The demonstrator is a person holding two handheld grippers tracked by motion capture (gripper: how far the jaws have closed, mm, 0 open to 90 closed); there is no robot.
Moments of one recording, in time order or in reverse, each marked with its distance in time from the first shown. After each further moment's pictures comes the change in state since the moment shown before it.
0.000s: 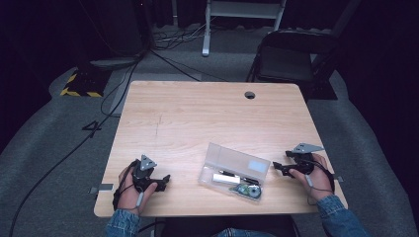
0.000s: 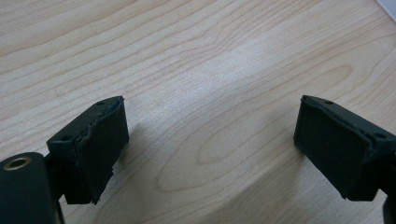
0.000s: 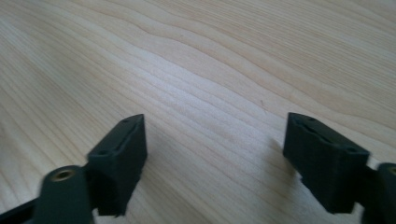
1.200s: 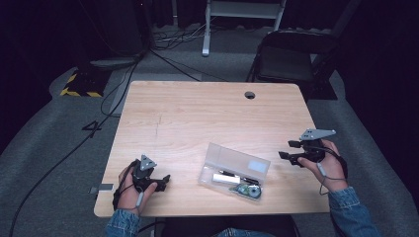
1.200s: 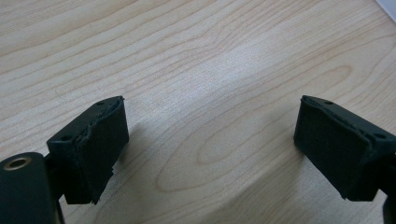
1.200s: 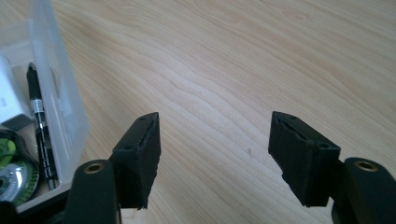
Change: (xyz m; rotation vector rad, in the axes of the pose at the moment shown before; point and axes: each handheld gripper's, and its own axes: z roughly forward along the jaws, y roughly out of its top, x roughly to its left) left arm 0.000 0.000 0.000 0.000 -0.001 -0.001; right arm -0.003 0.056 -0.048 0.018 0.062 -0.067
